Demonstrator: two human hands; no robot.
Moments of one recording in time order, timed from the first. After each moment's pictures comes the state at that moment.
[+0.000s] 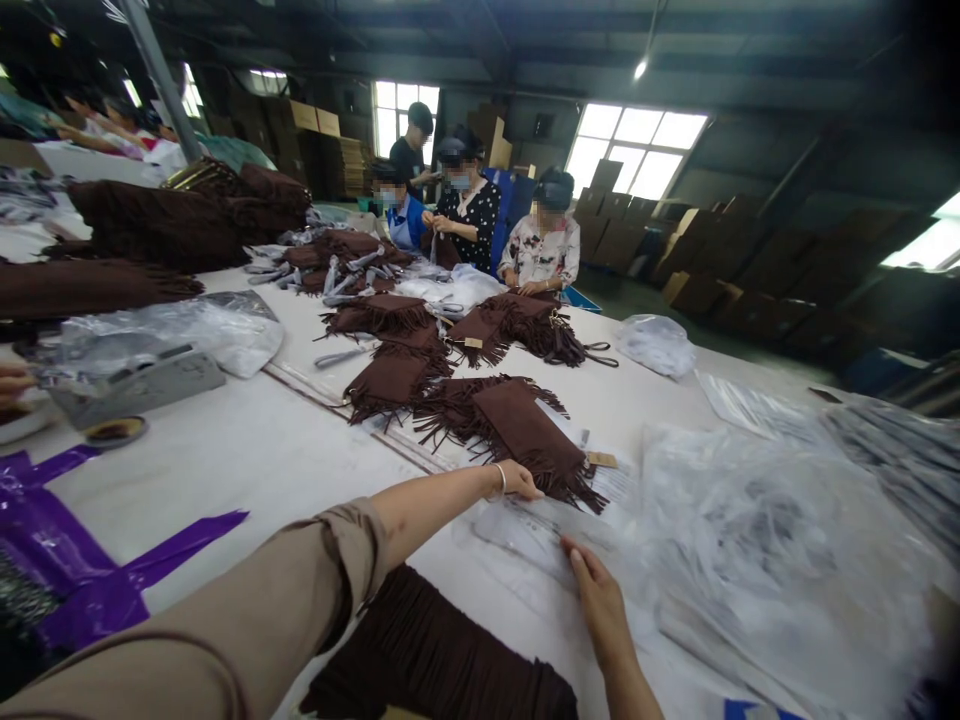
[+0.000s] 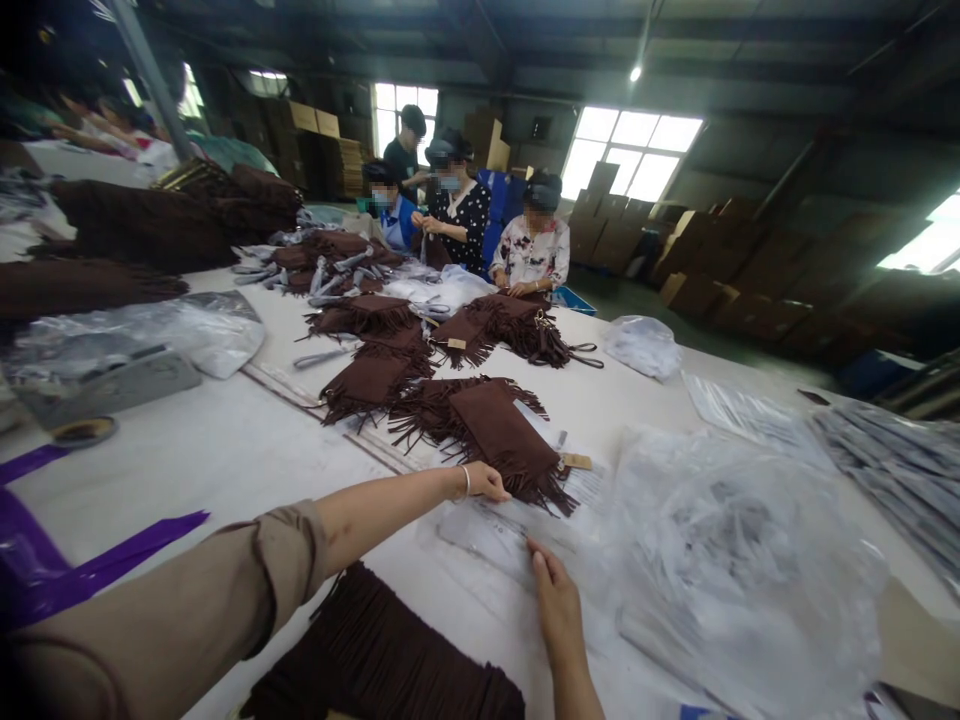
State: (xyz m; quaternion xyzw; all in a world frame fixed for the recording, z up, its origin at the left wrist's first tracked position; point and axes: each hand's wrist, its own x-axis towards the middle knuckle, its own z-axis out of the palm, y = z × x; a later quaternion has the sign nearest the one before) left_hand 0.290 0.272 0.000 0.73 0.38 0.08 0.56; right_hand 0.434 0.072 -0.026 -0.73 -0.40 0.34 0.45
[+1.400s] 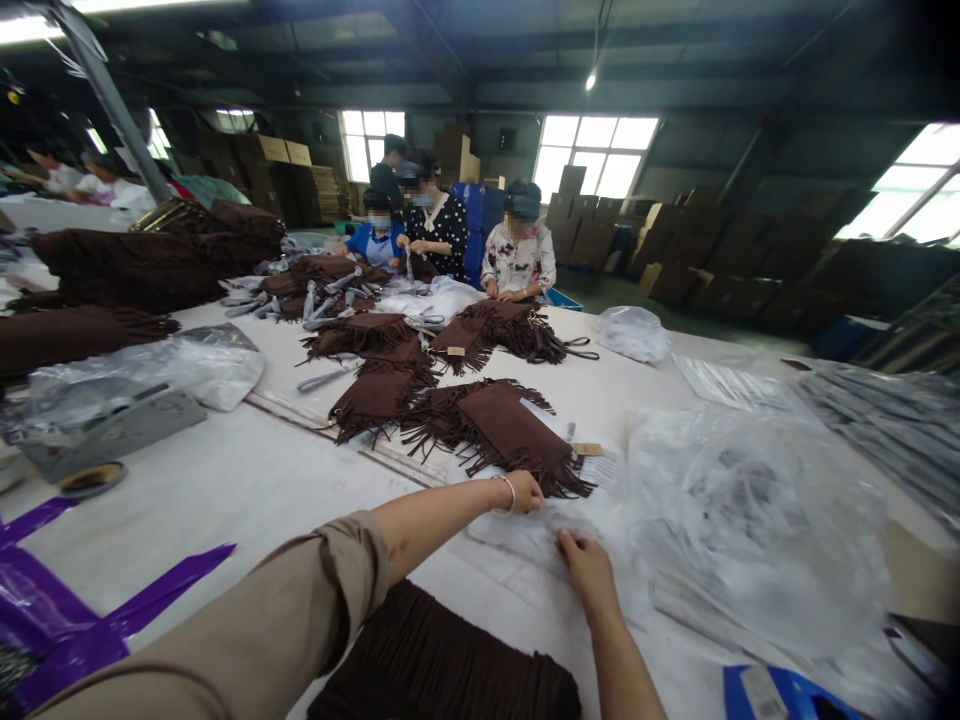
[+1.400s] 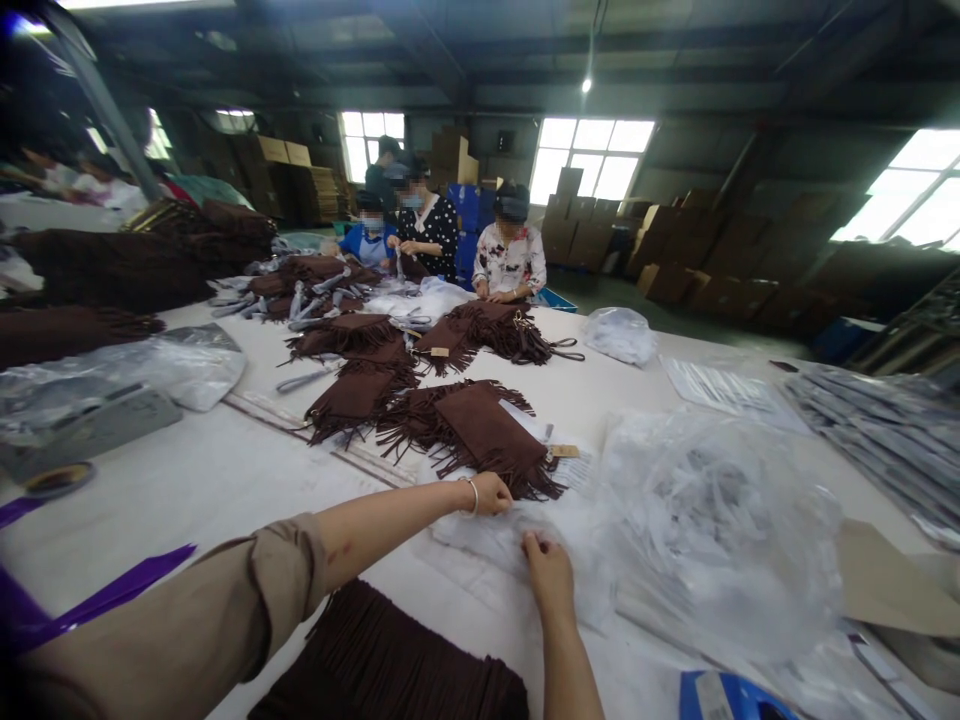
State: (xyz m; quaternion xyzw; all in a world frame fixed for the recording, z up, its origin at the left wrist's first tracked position) left_hand 0.326 0.258 -0.004 0.90 0.29 0.00 0.34; right_hand 0.438 0.096 -0.026 -0.79 -0.39 0.29 0.37
